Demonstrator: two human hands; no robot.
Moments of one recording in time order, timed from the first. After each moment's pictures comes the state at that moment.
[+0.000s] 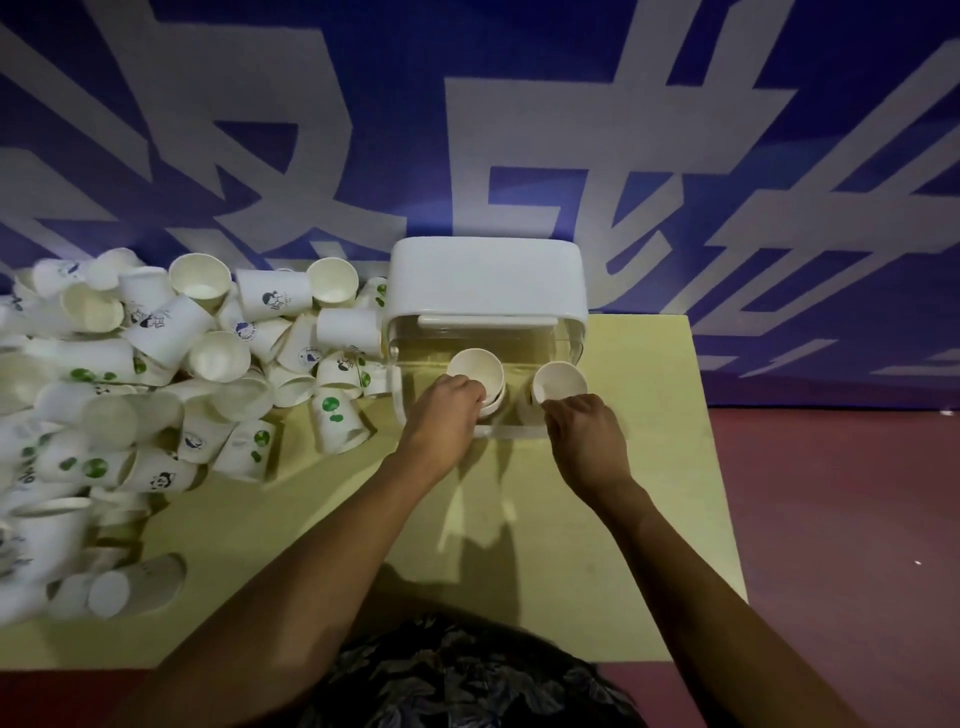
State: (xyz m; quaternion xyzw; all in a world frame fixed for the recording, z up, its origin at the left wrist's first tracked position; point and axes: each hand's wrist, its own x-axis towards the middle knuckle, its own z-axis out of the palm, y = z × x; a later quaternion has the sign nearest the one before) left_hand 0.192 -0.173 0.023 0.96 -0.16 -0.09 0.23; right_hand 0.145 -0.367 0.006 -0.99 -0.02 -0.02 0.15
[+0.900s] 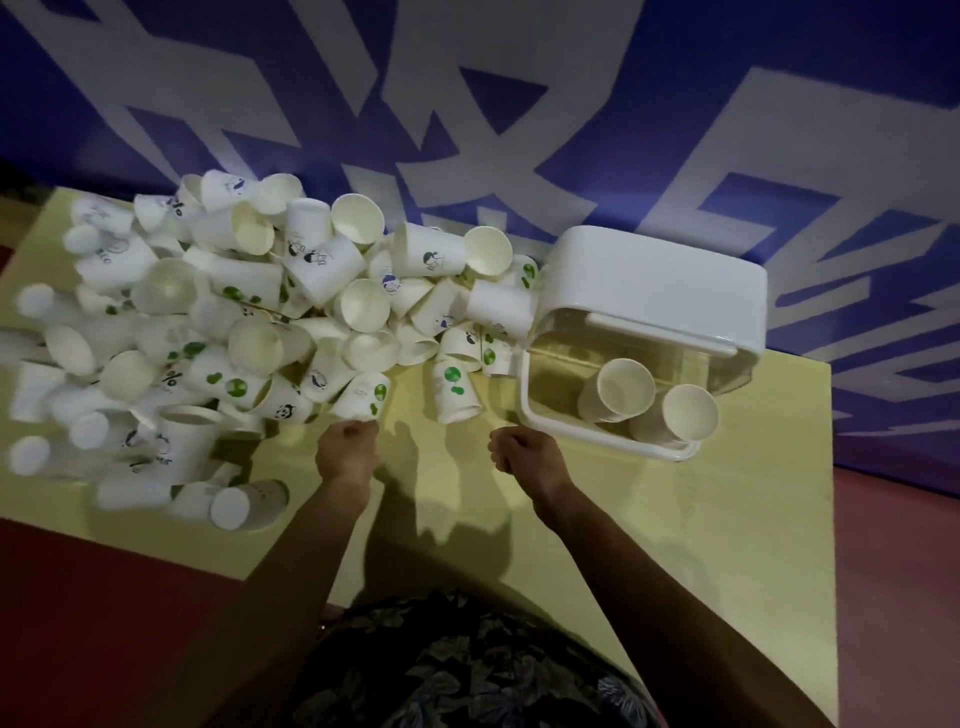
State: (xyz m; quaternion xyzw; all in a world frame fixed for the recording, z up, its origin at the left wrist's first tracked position) left_hand 0.135 0.061 -0.057 0.62 0.53 -0.07 0.58; right_hand 0.151 -0.163 -0.032 -0.71 0.24 0.29 0.59
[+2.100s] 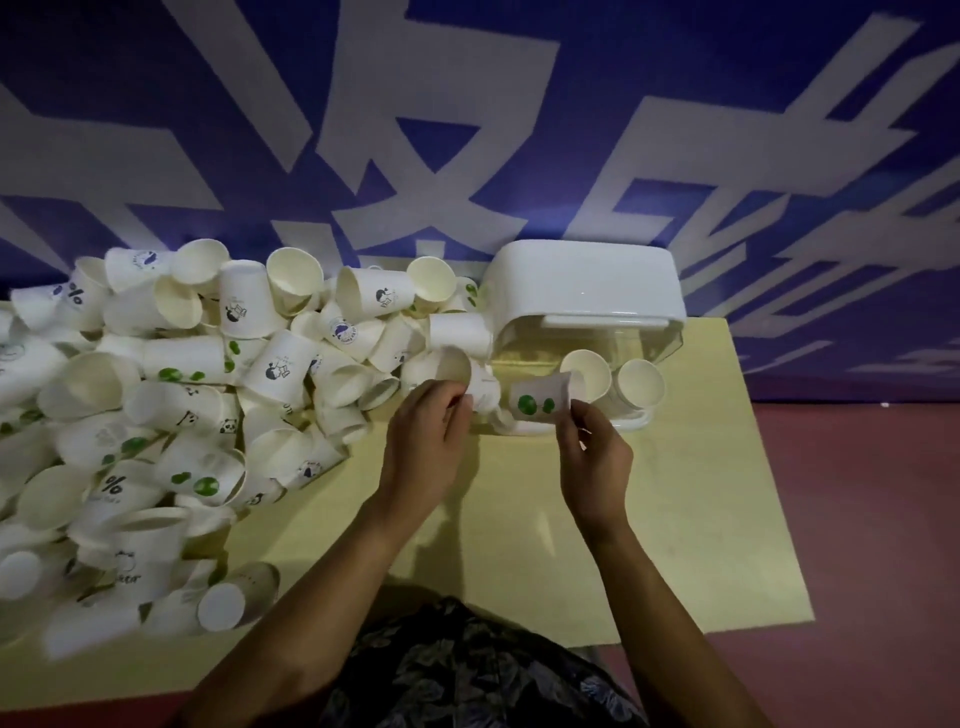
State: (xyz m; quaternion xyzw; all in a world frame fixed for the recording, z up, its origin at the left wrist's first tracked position) left_hand 0.169 0.009 0.048 0.88 -0.09 0.04 0.46; right_hand 0.121 -0.172 0.045 -0.86 0.22 -0.12 0.45
